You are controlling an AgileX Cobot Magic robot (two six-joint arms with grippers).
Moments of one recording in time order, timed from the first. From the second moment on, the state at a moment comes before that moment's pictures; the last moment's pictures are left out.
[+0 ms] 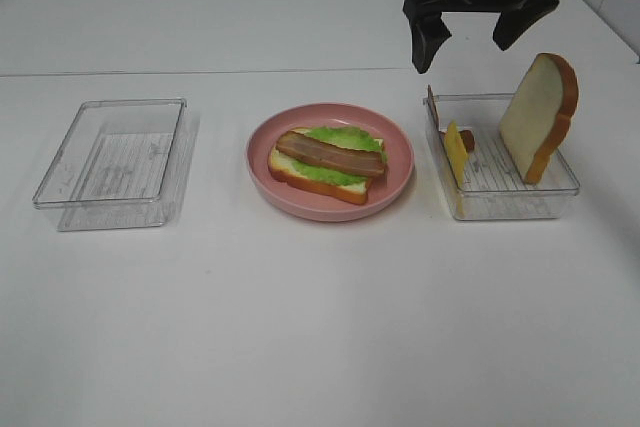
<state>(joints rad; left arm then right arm) 0.06 0.00 -0.52 -0.01 1.08 -0.02 0.30 2.09 -1.89 -0.07 1.11 0.00</state>
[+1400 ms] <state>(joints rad) 0.06 0.00 -0.52 -0.01 1.08 -0.02 0.30 2.29 -1.91 -0.18 0.89 0.26</state>
